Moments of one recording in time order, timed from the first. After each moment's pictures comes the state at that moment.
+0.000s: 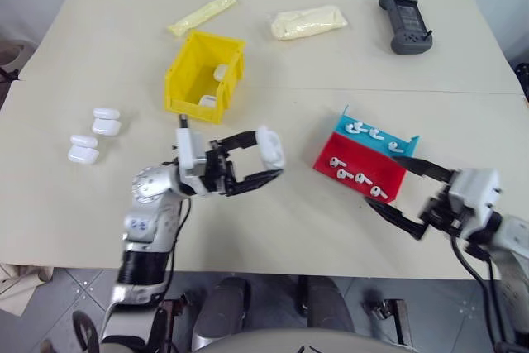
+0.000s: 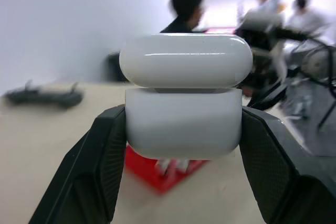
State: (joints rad) left arm -0.38 0.18 -0.02 -0.02 -0.48 -0.02 -1.18; right arm 0.33 -0.68 -0.46 -0.39 0.50 0.06 0.97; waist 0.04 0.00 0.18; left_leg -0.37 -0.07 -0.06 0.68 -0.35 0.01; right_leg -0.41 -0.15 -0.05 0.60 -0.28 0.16
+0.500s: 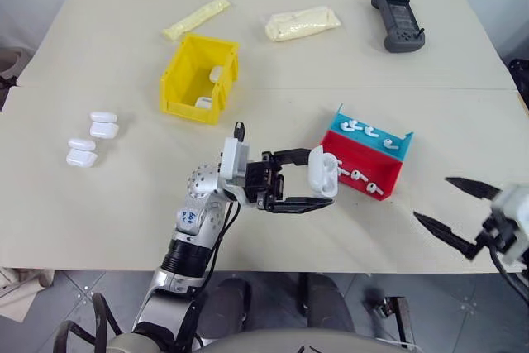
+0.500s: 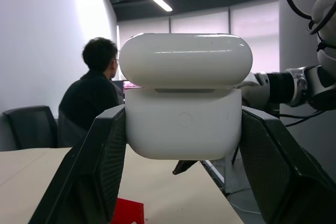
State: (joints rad) left arm -0.41 0.05 -0.14 0.05 -0.55 -0.03 -1.29; right arm 0.36 -0.94 -0.56 -0.48 0.49 0.40 0.87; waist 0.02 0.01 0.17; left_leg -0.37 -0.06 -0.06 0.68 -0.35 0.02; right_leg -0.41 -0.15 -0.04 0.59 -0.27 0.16
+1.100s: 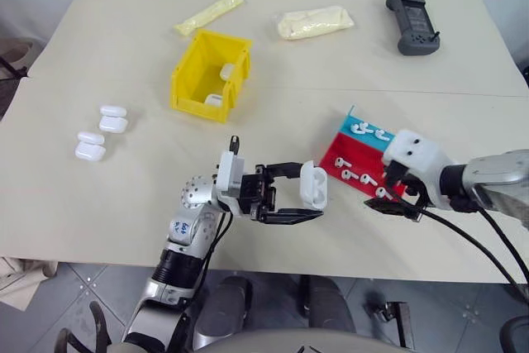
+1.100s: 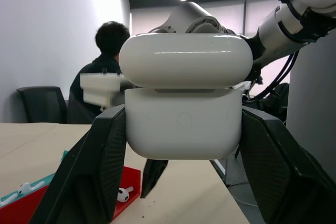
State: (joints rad) left arm -0.34 0.11 -0.17 0.03 -0.54 -0.04 -1.27; right arm -0.44 -1.20 0.18 -0.58 0.56 1.23 0.70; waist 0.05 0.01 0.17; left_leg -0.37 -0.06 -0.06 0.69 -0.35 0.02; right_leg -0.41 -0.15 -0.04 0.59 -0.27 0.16
